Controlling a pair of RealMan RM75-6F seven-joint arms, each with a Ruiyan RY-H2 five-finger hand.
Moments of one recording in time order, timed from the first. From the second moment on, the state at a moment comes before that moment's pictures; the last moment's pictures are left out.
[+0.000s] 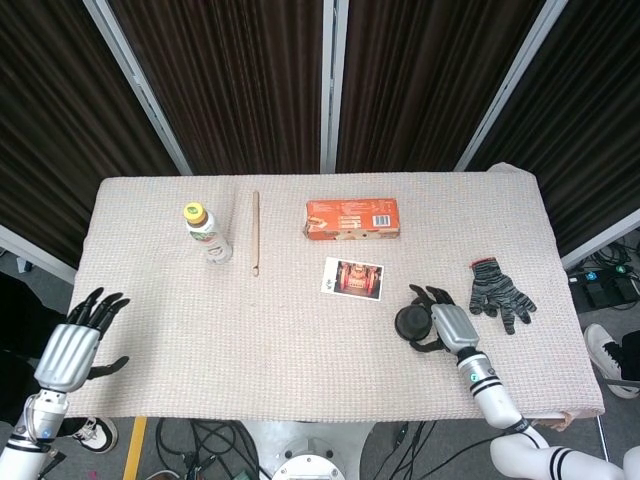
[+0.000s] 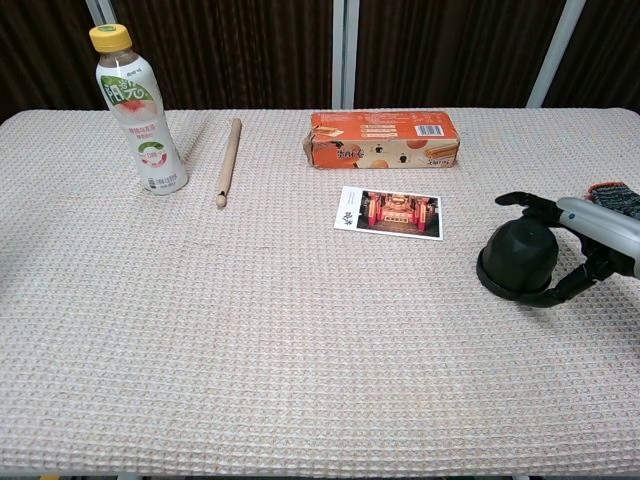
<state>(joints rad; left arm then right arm) -0.16 -1.27 0.02 -1.46 1.61 1.47 -0.01 0.44 -1.60 0.09 -1.27 -1.31 0.96 0.16</state>
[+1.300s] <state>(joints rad) -0.16 -1.26 0.02 -1.47 1.61 1.46 0.00 0.41 -1.45 0.16 -1.53 -1.46 1.23 0.22</state>
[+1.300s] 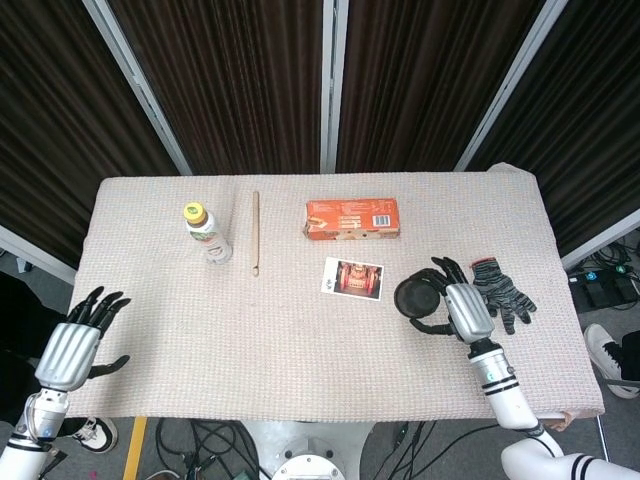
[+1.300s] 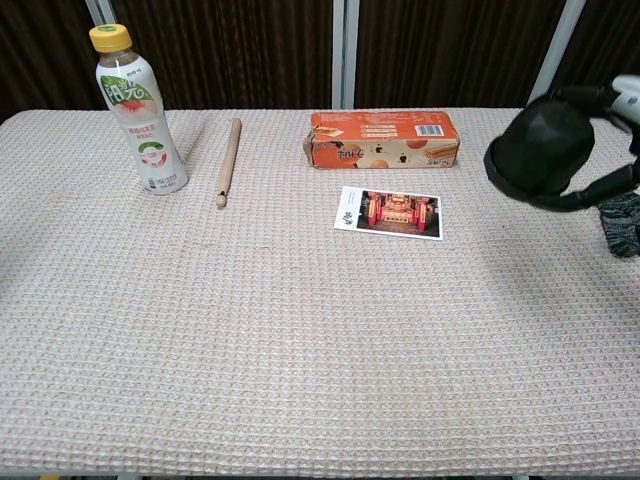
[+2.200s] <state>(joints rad) -0.17 -1.27 0.02 -1.47 1.61 1.45 -0.01 0.40 -1.34 0.22 -1.76 -1.45 1.24 0.10</state>
